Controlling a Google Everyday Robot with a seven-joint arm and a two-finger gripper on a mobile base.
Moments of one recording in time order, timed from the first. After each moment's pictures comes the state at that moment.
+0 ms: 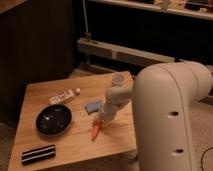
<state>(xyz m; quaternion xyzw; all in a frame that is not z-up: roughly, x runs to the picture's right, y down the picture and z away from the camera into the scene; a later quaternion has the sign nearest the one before) -0.034 0.202 0.851 -0.38 0.18 0.75 0.52</state>
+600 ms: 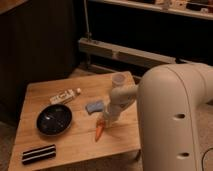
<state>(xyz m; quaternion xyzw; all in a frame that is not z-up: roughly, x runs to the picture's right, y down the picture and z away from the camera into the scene) -0.002 0.205 0.849 -0.37 0.18 0.76 0.50</state>
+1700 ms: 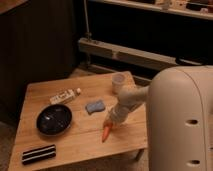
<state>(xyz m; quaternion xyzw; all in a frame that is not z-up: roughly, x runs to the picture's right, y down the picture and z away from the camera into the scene) 0.037 0.208 0.842 -0.36 0.19 0.77 0.49</state>
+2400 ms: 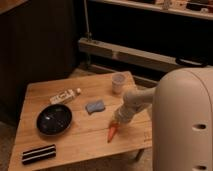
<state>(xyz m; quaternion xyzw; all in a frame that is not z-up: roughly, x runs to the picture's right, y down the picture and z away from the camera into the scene) 0.061 0.207 0.840 -0.34 0.19 0.79 0.48</state>
